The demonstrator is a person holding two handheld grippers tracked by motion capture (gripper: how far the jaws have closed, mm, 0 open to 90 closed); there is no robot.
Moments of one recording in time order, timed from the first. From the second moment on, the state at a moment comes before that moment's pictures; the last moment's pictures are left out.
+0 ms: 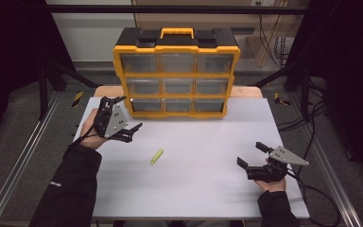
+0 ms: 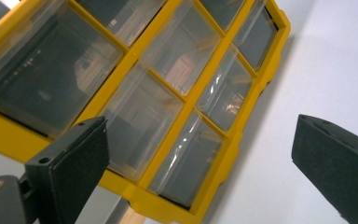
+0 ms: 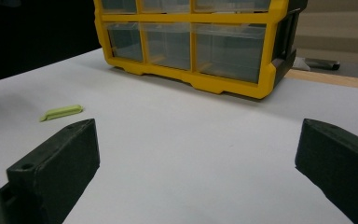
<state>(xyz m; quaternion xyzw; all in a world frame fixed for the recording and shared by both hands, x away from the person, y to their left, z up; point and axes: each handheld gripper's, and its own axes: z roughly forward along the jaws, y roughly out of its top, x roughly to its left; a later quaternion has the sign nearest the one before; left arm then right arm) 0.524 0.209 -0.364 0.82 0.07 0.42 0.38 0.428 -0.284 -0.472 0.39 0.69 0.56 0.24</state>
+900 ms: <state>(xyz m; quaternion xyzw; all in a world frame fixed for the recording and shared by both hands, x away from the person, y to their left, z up) 0.561 0.190 -0.355 0.83 0.01 0.47 0.31 0.428 -0.285 -0.472 0.40 0.68 0.56 0.24</state>
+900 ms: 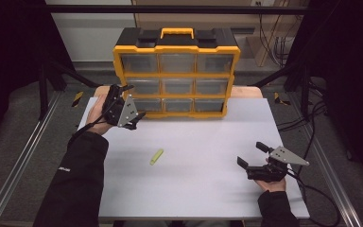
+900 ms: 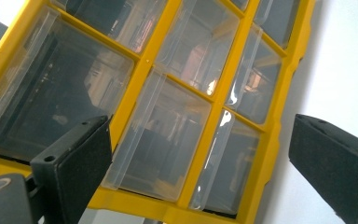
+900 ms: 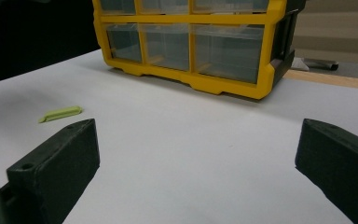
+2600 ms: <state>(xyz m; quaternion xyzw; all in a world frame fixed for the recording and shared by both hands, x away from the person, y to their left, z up) 0.623 0.166 -0.375 0.83 -0.08 0.51 0.19 0.430 -0.284 -0.474 0.39 0.69 0.56 0.24</state>
